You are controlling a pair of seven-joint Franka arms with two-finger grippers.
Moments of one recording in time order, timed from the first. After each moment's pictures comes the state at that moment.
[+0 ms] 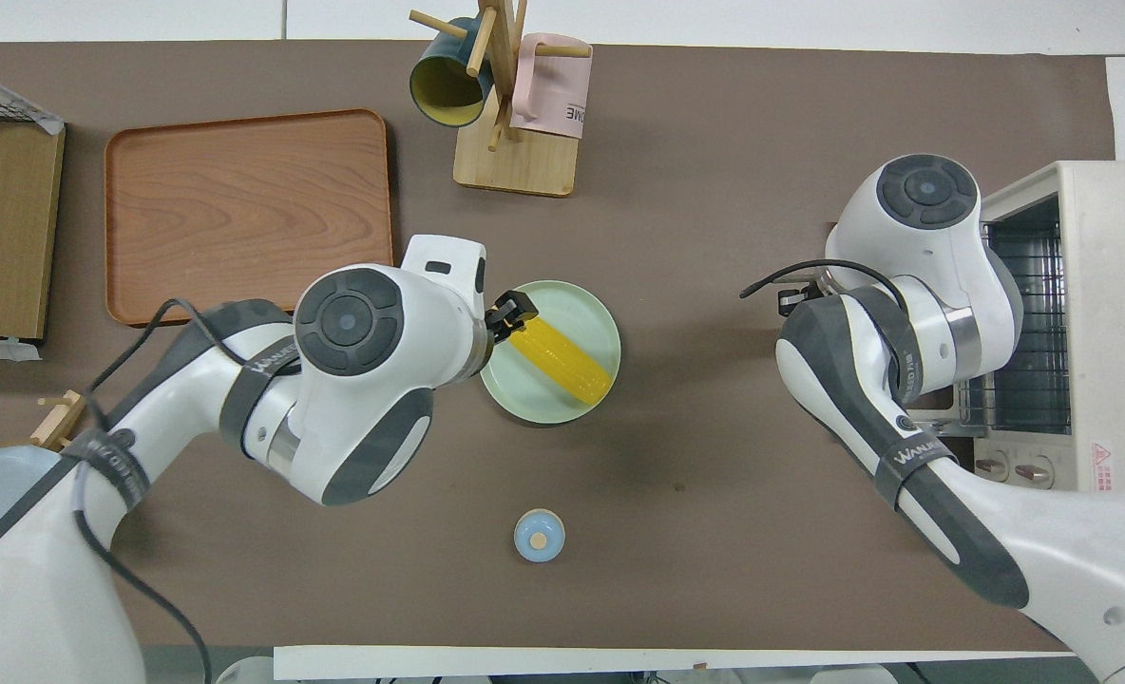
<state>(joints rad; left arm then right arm) -0.09 0.20 -0.65 -2.04 0.00 2.34 -1.24 0.12 0.23 0.07 -2.02 -0.15 2.05 0.32</state>
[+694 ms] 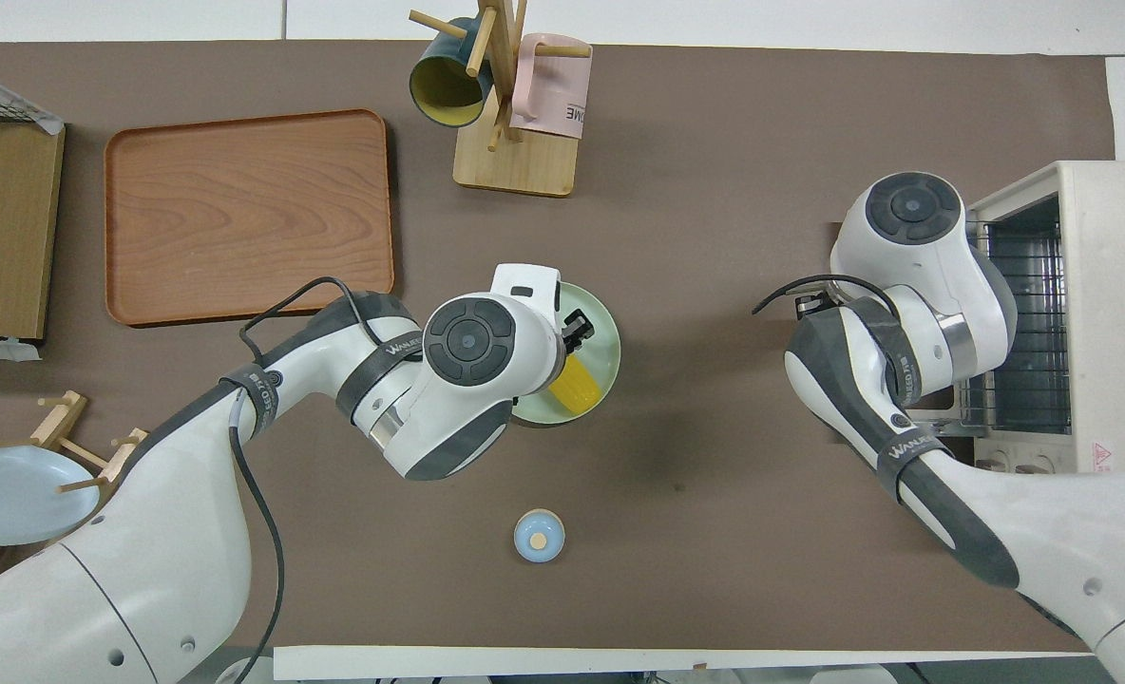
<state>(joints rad) -0.15 0.43 -0.69 -1.96 0.27 2.43 -1.48 0.07 0.27 0.10 -2.02 -0.30 2.06 0.26</state>
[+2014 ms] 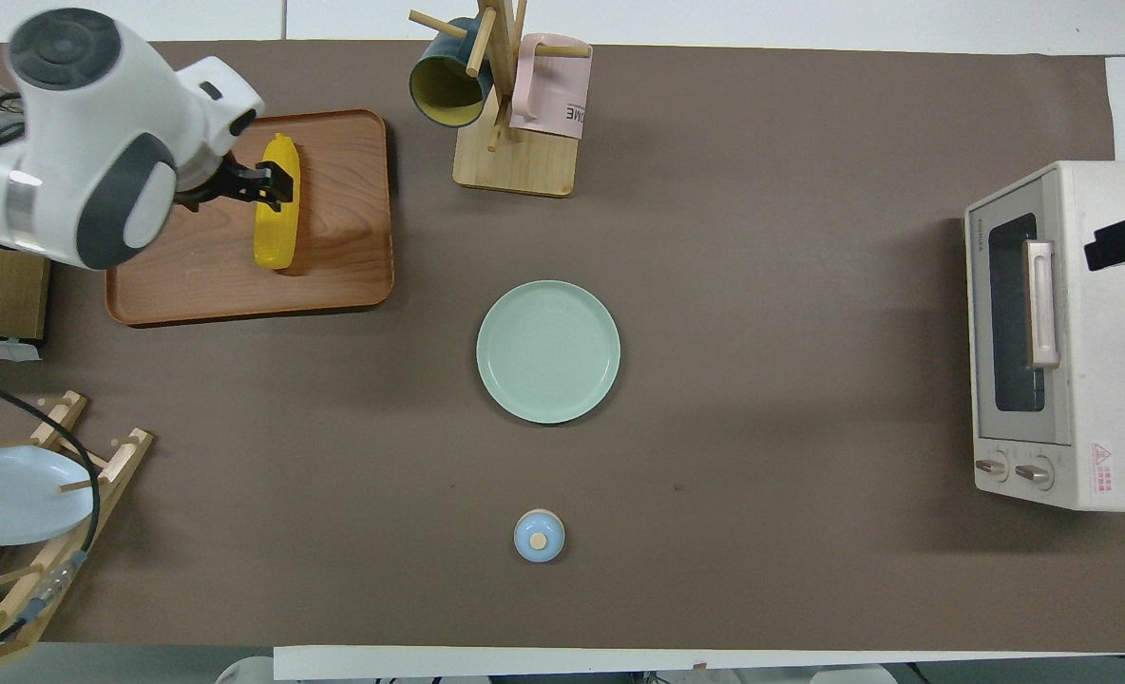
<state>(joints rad) 0.09 0.35 -0.33 -1.59 0.24 1.90 -0.31 -0.14 -0.02 0.09 -1.48 -0.06 1.46 -0.17</state>
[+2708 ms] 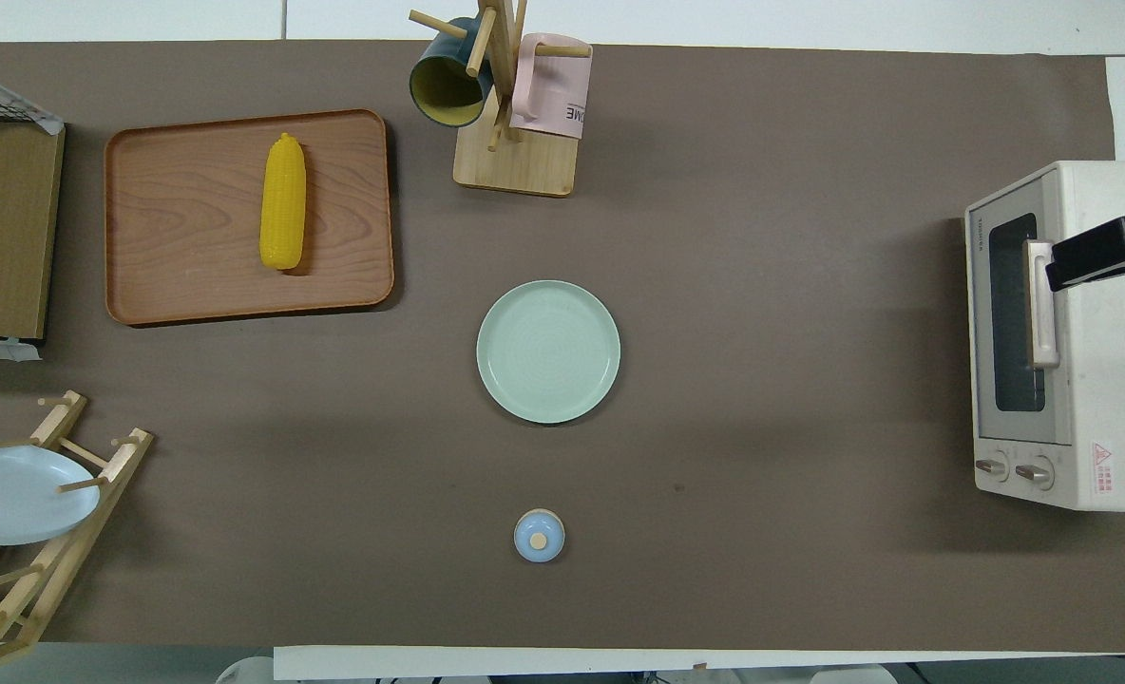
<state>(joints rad) 0.05 -0.06 -0.02 -1.58 -0.01 1.50 0.09 0.03 0.00 -0.03 -1.46 -0.06 1.39 -0.09</state>
